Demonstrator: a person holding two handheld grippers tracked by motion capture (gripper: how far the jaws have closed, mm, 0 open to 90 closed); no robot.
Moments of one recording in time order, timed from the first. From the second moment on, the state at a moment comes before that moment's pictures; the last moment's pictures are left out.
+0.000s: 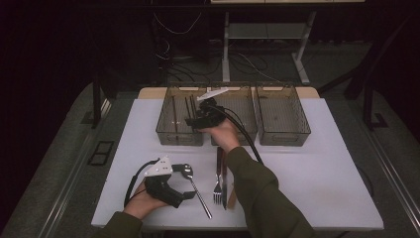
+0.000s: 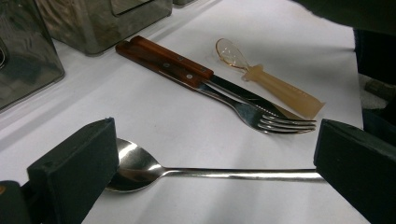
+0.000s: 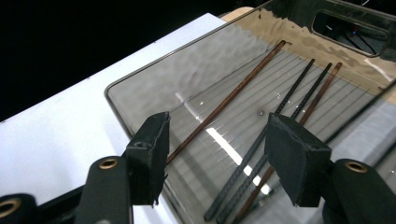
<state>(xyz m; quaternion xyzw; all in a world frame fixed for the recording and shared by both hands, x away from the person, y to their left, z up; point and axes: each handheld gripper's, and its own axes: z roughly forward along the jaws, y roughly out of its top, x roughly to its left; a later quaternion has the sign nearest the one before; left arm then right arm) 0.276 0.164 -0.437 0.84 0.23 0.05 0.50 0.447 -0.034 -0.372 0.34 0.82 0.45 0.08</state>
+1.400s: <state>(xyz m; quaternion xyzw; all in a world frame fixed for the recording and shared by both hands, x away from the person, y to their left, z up) 0.275 0.162 -0.439 0.84 0.24 0.06 0.49 0.356 -0.198 -0.387 0.31 0.83 0.45 0.09</state>
